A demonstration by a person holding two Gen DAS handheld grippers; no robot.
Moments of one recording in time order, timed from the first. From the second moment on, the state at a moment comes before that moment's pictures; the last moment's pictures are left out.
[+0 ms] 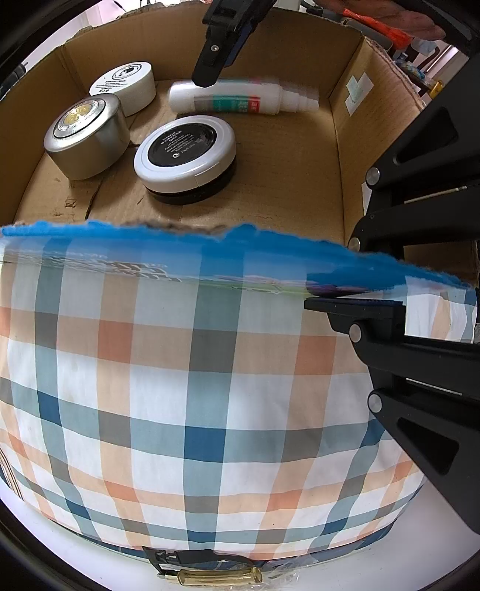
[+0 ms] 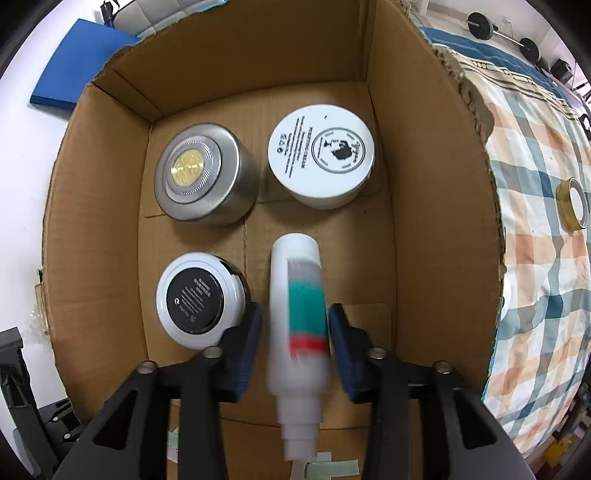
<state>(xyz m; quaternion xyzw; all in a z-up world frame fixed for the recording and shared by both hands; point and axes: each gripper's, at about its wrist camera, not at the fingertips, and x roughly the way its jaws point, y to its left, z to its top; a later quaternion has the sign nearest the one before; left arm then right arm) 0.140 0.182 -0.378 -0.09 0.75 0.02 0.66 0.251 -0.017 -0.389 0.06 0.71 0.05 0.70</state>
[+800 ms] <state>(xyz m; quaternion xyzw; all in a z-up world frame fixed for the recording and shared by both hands) 0.137 0.184 -0.379 -0.09 0.74 0.03 0.66 0.225 -0.020 -0.340 0.03 0.69 0.07 0.72</state>
